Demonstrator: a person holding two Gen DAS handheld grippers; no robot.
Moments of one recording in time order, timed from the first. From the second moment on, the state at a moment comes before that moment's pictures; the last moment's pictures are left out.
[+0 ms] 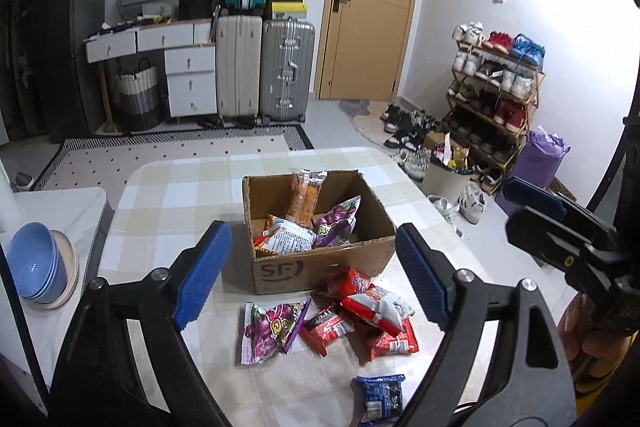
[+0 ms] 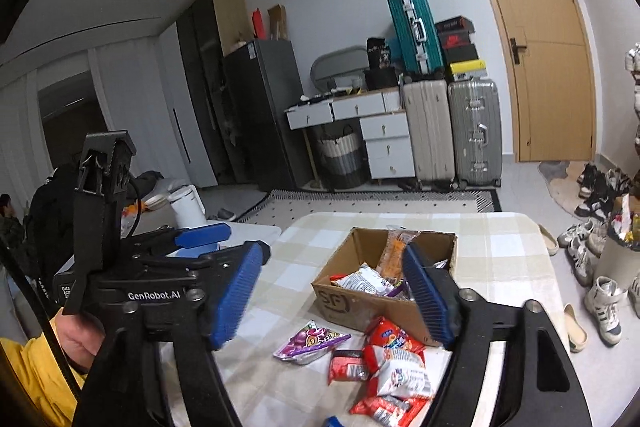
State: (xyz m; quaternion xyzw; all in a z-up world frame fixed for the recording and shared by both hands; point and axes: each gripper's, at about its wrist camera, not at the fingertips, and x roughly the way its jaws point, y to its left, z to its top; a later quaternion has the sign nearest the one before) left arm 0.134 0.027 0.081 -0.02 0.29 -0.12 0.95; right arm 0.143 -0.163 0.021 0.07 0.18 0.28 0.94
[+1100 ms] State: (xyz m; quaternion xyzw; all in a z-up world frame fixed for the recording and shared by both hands) left arm 0.080 0.047 -0.048 -0.06 0.33 -0.07 0.94; right arm 0.103 -0.183 -0.096 0.11 0.20 0.25 0.94
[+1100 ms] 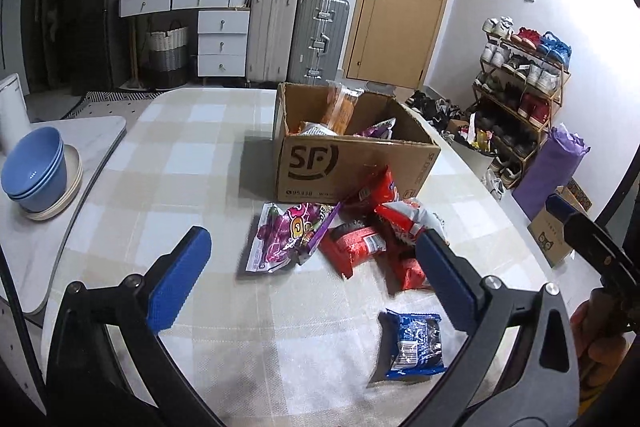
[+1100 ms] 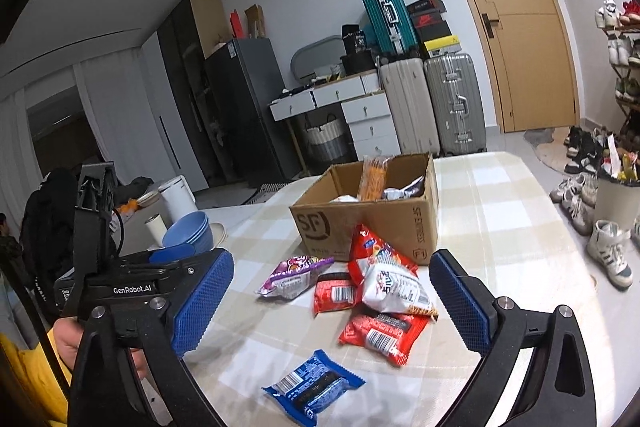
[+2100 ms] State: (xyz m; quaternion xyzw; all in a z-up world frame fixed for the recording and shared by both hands) left arm 0.111 0.060 -0.095 -0.08 0.39 -0.04 0.92; right arm 0.119 -0.170 -0.118 0.11 0.24 0.25 0.93
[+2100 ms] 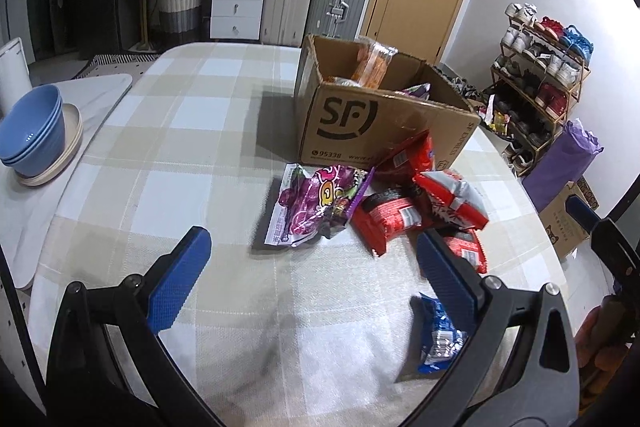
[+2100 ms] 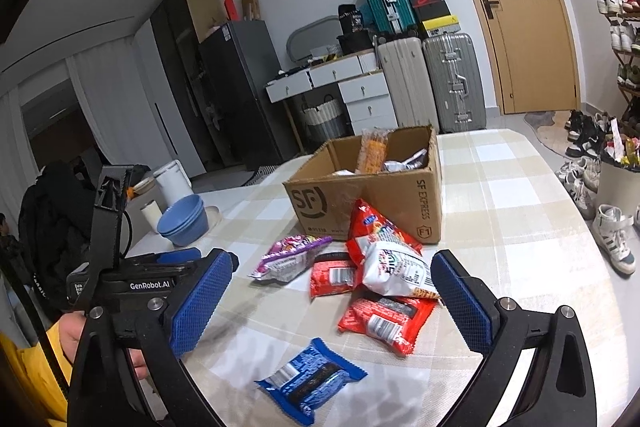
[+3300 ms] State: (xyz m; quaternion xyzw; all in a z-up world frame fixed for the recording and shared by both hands) left arm 0.242 0.072 -0.171 -0.10 0.48 -0.09 0.87; right arm 0.239 -0.159 -0.180 0.12 0.37 0.23 0.89
